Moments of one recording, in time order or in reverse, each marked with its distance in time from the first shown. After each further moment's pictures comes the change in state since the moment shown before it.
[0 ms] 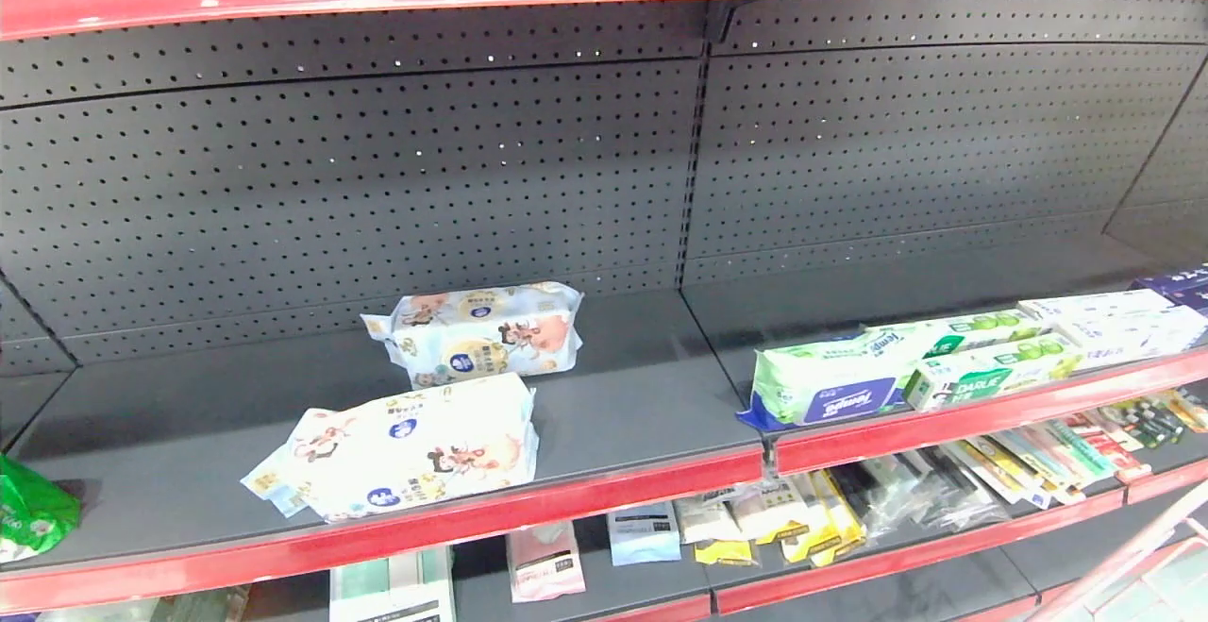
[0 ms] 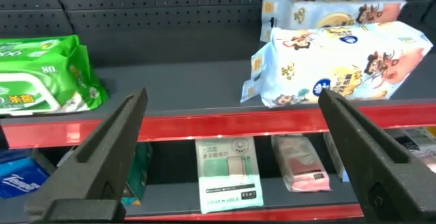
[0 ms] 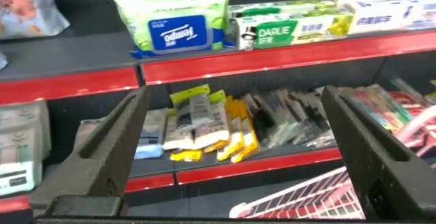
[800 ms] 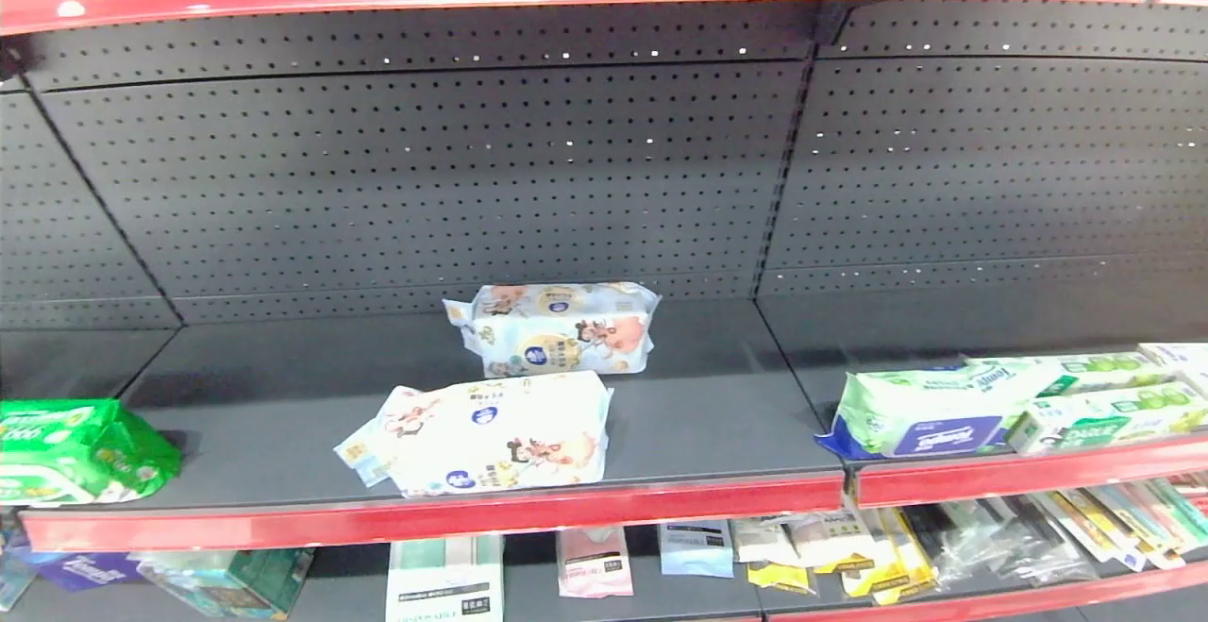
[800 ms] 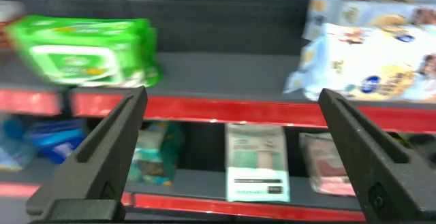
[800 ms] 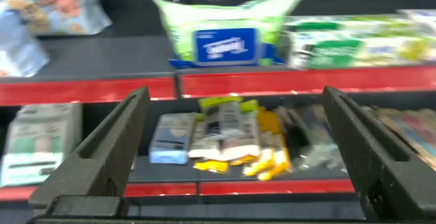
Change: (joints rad) left arm -0.001 0.000 0.000 -0.001 0.001 0.000; right arm -0.001 0.000 0.000 0.001 0.004 -0.003
